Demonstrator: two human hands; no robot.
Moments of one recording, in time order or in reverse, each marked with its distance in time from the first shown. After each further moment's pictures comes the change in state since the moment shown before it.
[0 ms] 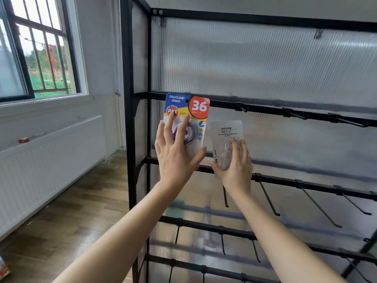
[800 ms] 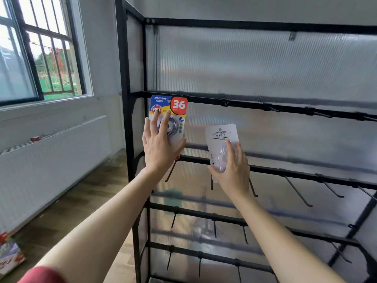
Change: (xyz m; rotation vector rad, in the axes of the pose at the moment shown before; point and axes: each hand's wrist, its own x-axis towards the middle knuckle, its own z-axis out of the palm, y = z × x) left_hand -0.007 0.017 -0.027 0.077 -0.086 -0.094; right_hand -0.043 0.008 -0.064 -0.040 -0.123 -0.015
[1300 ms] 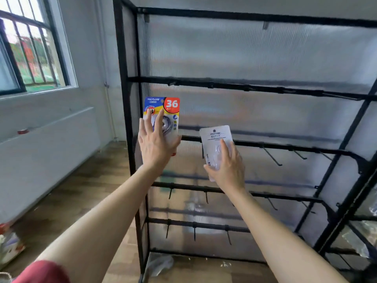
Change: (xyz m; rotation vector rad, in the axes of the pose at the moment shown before) left_hand -0.080 0.022 -0.056 0.022 -0.085 -0.068; right_hand -0.106 -0.021 -0.047 -0.155 -0.059 0.061
